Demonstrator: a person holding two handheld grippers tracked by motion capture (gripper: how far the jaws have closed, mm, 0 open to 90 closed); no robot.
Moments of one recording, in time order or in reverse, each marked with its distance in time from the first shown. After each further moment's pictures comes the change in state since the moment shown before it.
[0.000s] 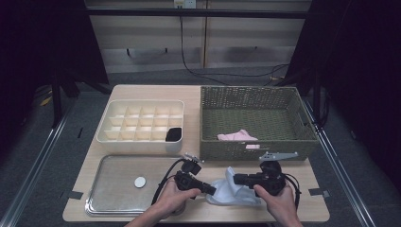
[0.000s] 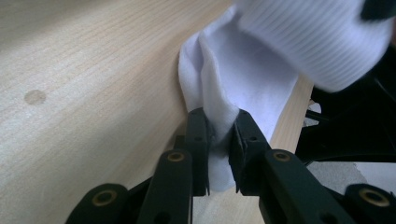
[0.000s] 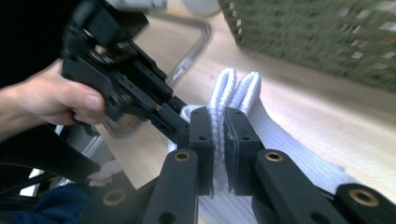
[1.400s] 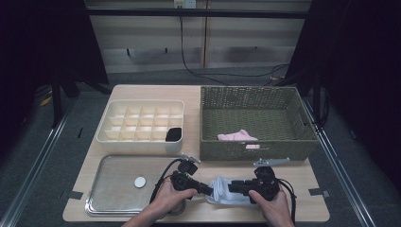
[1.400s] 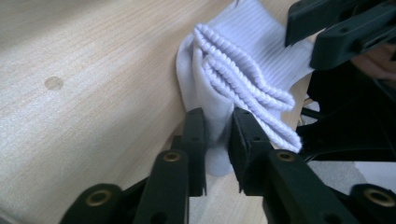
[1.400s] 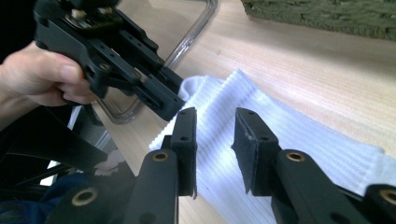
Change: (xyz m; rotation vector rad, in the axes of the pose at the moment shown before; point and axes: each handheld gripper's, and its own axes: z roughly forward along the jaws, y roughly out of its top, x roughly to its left) left arm 0.003 -0.004 -0.012 -0.004 -0.012 0.008; right arm -0.006 -0.017 0.018 0.040 0.048 0.040
